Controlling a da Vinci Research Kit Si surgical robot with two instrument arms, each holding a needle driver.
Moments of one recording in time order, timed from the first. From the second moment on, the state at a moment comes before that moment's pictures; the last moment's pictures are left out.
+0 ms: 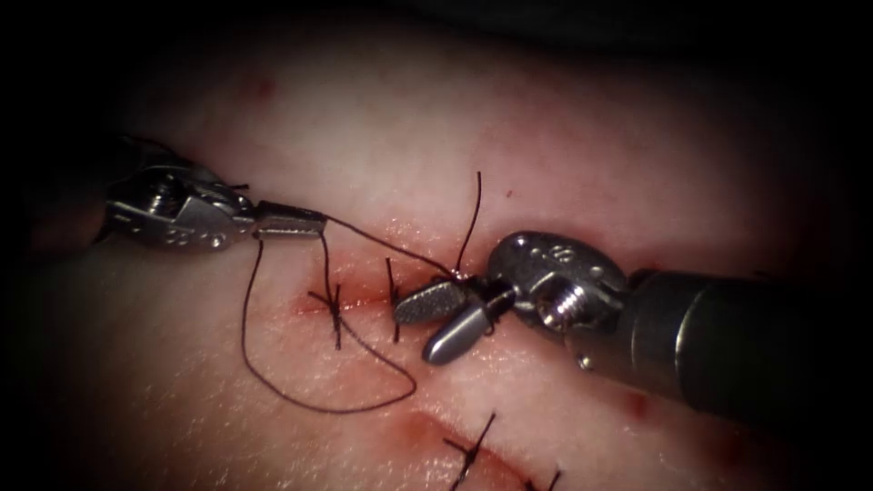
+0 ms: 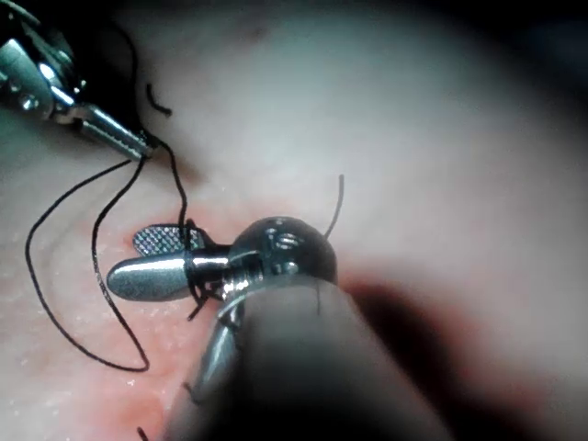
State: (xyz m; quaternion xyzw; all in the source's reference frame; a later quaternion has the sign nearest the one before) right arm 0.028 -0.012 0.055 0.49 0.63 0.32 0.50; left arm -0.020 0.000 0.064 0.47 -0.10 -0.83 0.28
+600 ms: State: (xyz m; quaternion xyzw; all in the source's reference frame) right arm 0.028 -0.011 0.055 0.34 0.71 0.51 0.35; left arm -0.026 -0.007 0.064 0.52 -0.09 -0.81 0.27
